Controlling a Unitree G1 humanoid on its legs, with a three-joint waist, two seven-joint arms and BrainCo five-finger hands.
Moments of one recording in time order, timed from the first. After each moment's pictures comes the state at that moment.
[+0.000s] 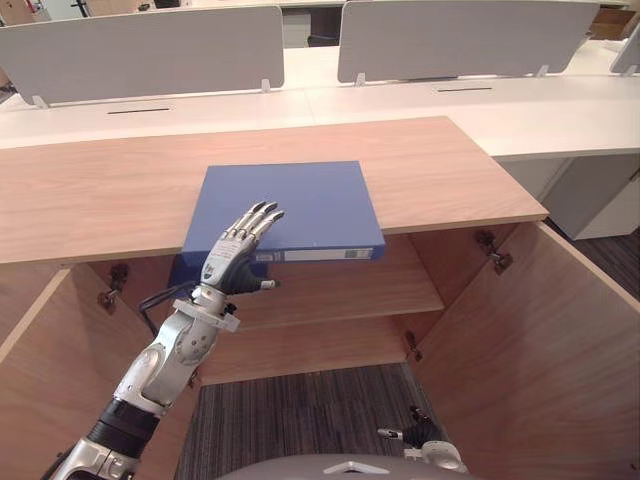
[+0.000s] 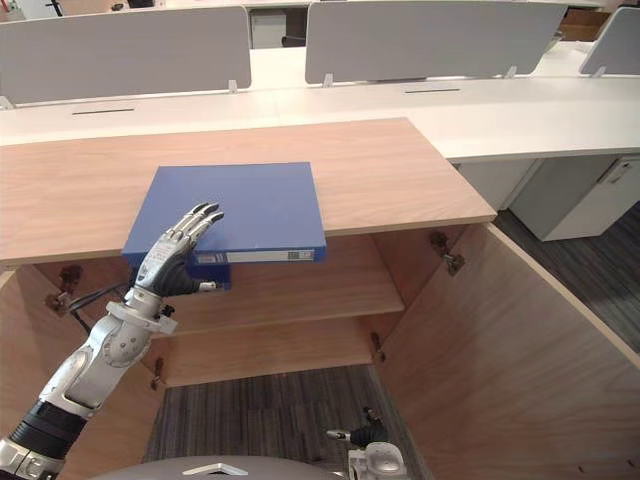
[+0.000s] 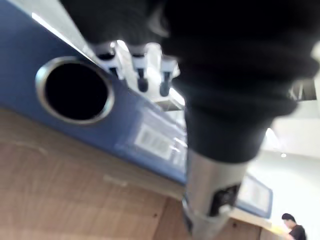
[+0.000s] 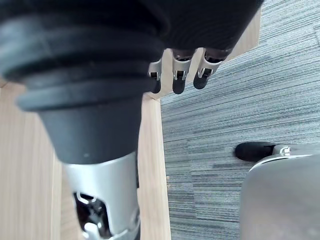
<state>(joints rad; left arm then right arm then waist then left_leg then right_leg) -0.09 0.47 -0.28 -0.07 0.67 -0.25 0.28 0.07 -0.13 0.01 1.00 0.03 -0.09 -0.13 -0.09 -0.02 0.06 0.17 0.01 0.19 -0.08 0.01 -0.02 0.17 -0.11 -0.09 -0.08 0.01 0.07</state>
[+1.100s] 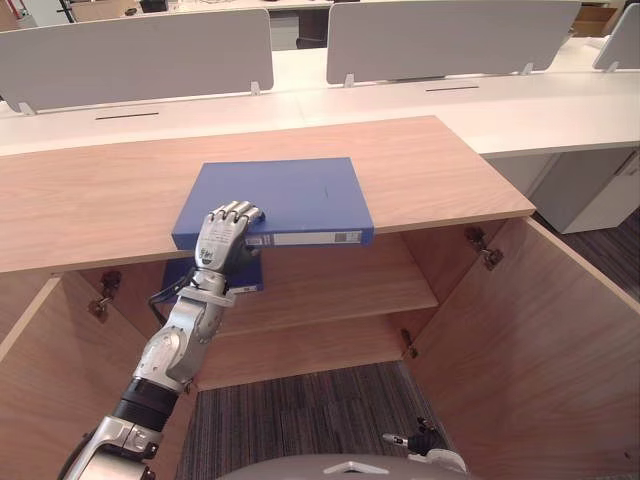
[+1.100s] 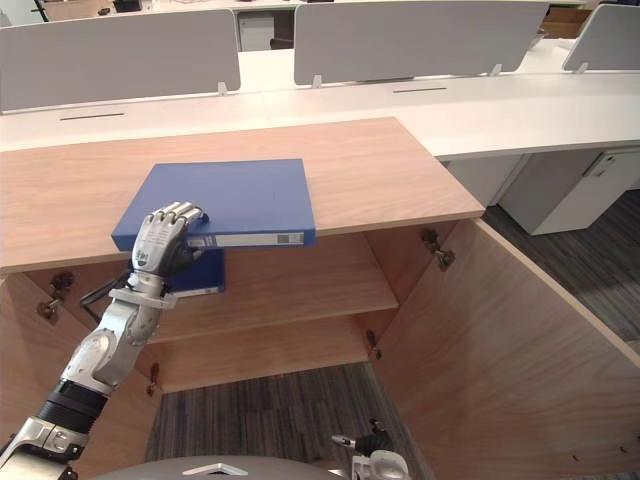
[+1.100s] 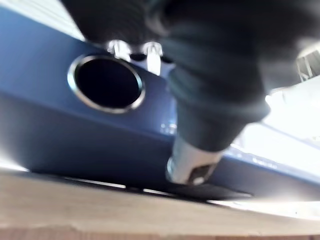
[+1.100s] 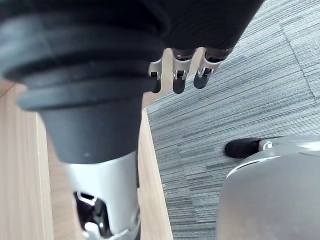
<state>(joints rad) -0.19 0.37 -0.23 0.05 0.94 -0.11 0.43 0.08 -0.13 -0.04 1.04 0.11 -0.08 -0.14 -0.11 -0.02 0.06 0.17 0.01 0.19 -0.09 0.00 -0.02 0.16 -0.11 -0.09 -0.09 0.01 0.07</state>
